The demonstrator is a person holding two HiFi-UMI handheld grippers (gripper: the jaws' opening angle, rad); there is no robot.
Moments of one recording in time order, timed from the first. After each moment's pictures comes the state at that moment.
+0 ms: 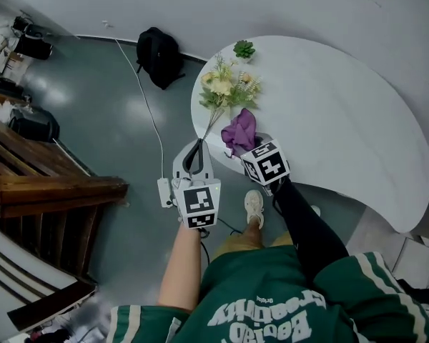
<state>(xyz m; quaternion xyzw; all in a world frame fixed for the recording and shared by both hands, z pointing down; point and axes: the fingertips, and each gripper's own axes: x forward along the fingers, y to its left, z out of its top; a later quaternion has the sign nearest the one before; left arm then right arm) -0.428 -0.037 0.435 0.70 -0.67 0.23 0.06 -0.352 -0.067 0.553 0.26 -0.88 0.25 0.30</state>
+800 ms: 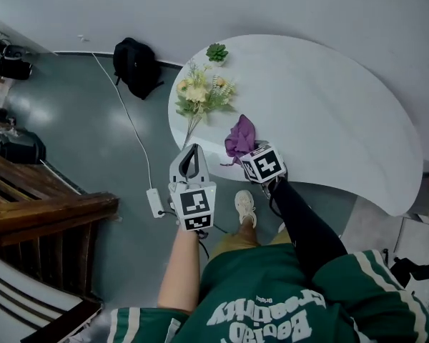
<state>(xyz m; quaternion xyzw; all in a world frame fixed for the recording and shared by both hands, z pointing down) -0.396 -0.056 0.460 0.73 -0.64 0.22 0.08 -0.291 -0.068 0.609 0.30 -0.83 0.31 0.36</state>
